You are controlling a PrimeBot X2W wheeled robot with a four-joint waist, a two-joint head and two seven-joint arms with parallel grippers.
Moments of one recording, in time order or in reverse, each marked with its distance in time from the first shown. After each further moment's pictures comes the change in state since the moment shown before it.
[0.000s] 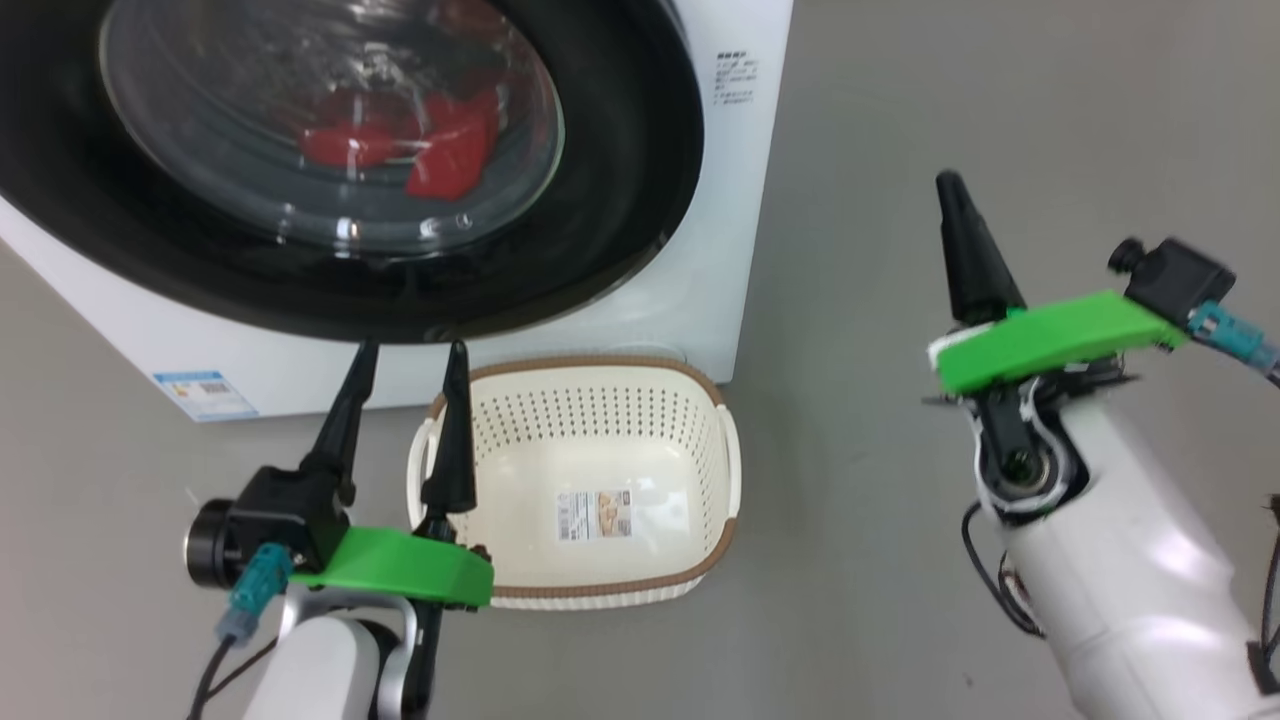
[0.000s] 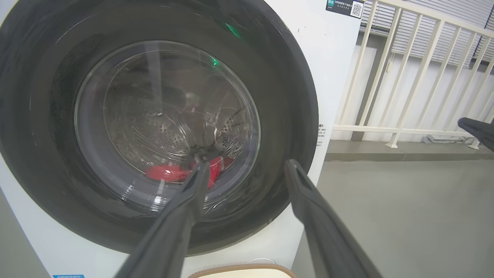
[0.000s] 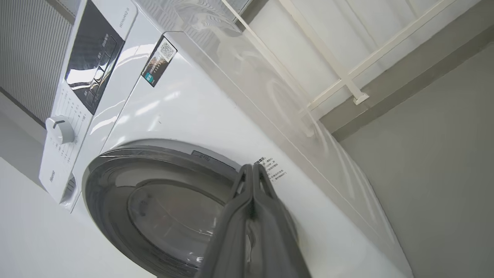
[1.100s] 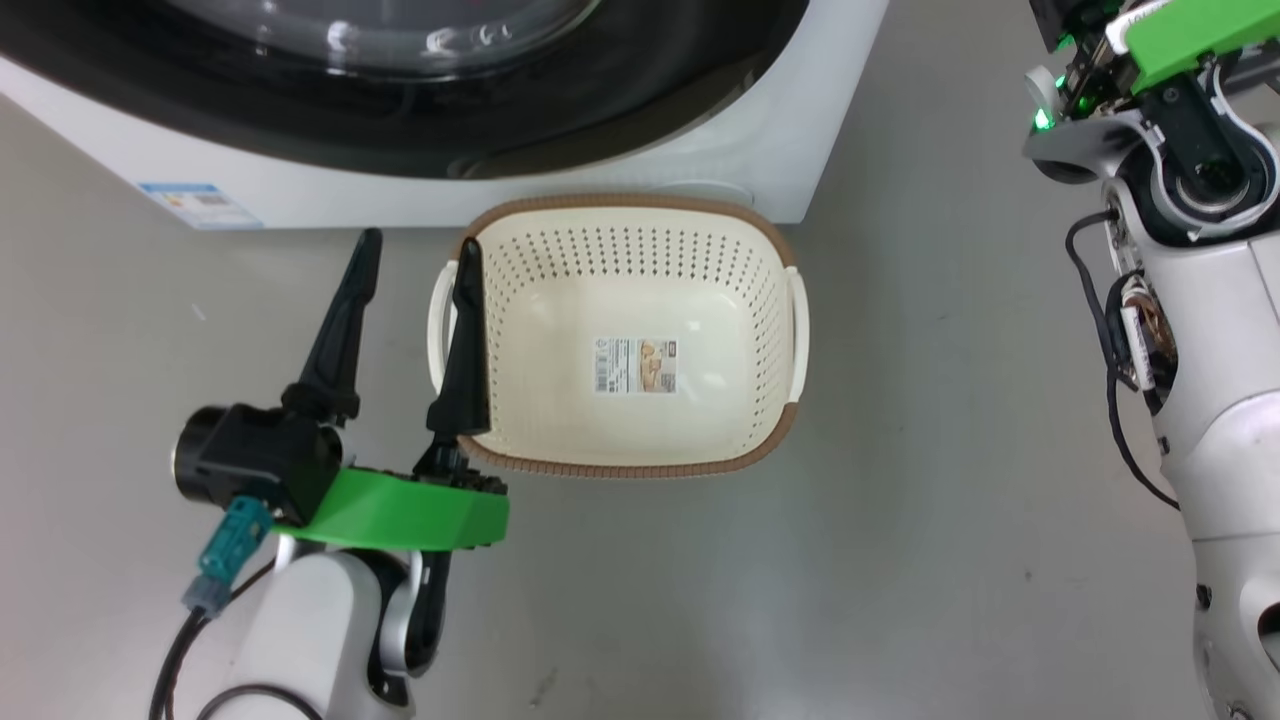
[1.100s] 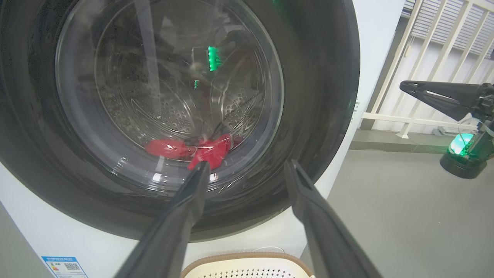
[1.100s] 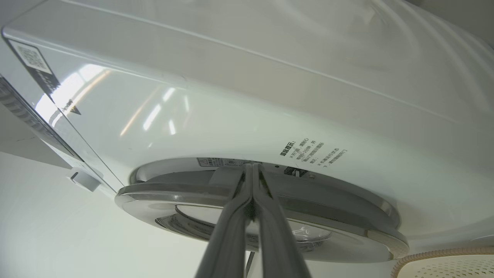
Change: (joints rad) left arm -0.096 -0.001 -0.025 -0.120 -0.018 -0.009 -0.004; right arm -0.386 -0.063 -0.110 0.045 0.556 0.000 0.489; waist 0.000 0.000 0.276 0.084
